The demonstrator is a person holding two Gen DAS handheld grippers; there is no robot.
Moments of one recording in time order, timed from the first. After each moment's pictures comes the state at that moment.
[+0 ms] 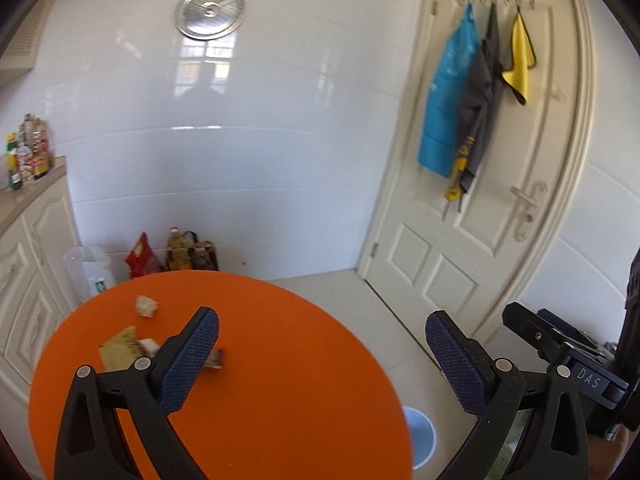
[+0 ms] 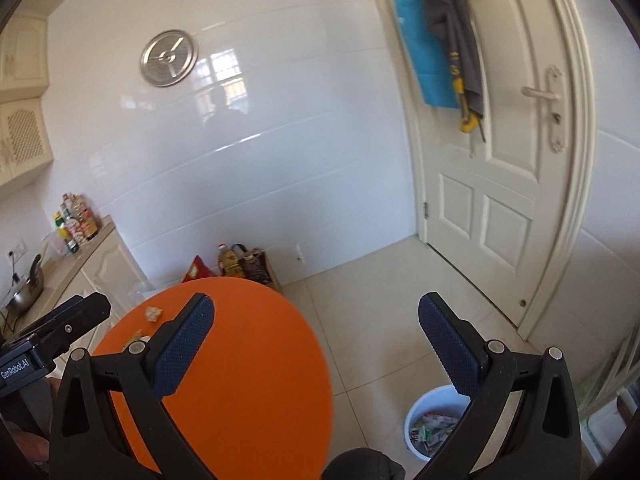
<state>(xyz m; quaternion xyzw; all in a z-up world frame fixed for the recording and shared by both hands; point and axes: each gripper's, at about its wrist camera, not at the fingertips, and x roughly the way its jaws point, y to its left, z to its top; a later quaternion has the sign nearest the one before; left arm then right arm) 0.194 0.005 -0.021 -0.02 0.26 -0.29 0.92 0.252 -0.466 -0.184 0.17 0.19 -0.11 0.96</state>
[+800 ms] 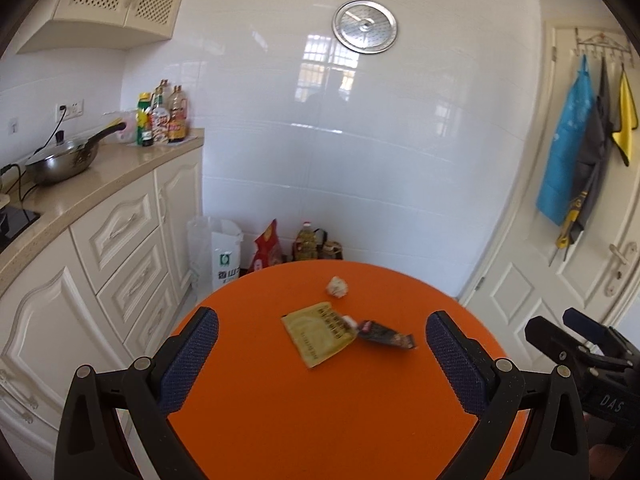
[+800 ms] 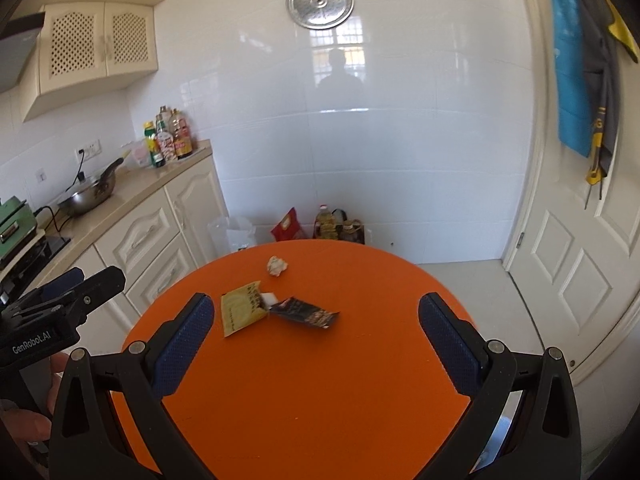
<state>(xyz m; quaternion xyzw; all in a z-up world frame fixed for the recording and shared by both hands) 0.112 0.128 -0.046 -0.07 0.27 -0.09 0.96 0.313 -0.268 -0.181 0.05 0.24 0.06 0.97</state>
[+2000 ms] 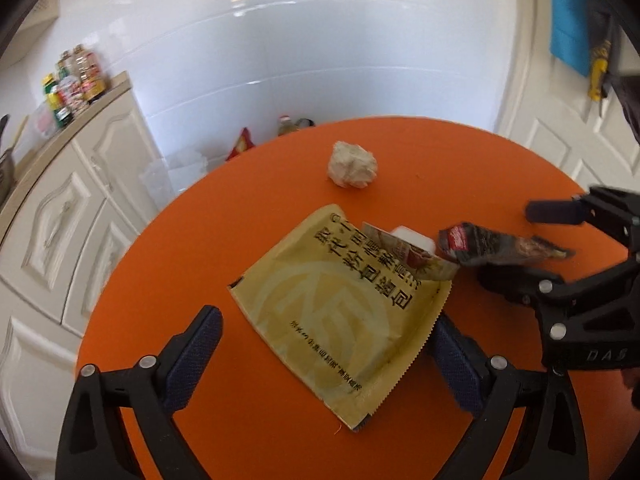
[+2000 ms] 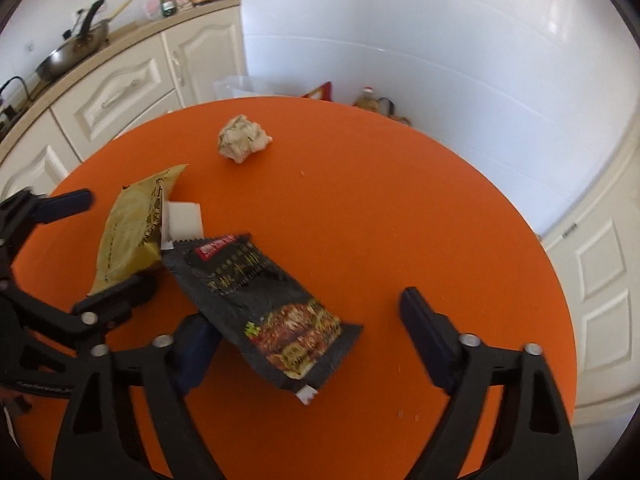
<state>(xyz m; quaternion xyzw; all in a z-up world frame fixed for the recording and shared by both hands) 0.457 -0.024 -0.173 0.09 0.43 -0.15 0.89 0.535 -0.234 -0.342 -0.08 0.43 0.15 0.89</state>
